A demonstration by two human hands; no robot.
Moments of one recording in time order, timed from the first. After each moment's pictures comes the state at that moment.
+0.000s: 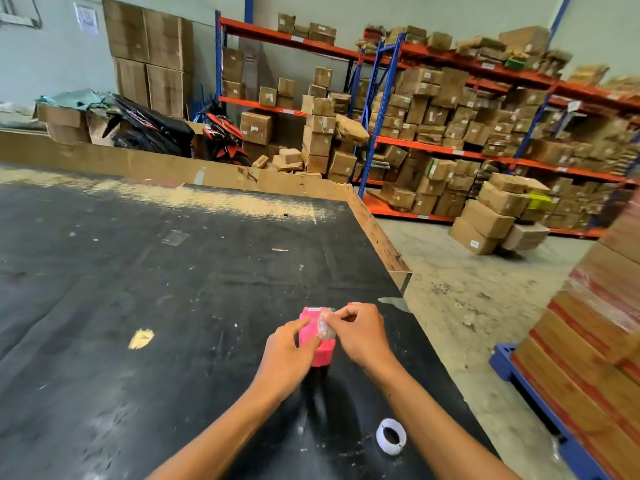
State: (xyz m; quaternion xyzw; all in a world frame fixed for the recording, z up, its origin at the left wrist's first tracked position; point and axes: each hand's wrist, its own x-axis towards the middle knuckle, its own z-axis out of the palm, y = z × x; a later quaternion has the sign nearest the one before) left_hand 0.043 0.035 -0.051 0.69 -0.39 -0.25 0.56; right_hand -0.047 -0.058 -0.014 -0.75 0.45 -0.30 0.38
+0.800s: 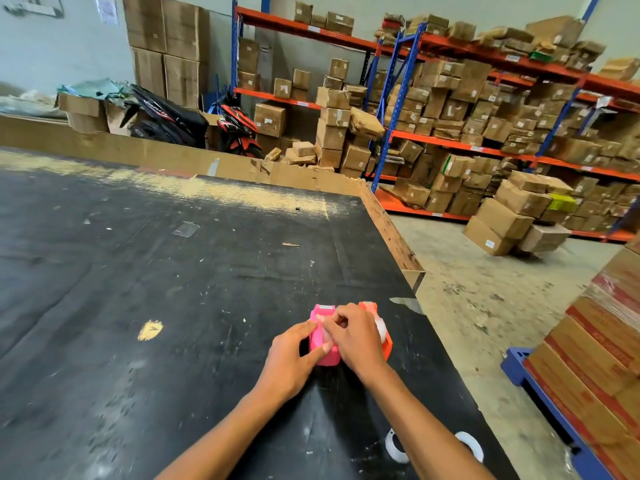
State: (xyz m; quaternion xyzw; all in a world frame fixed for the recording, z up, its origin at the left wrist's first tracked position) left_hand 0.060 0.021 -0.091 0.69 -0.46 -0.18 0.53; right_hand -0.027 -0.074 -0.048 -0.84 0.39 -0.26 0.27
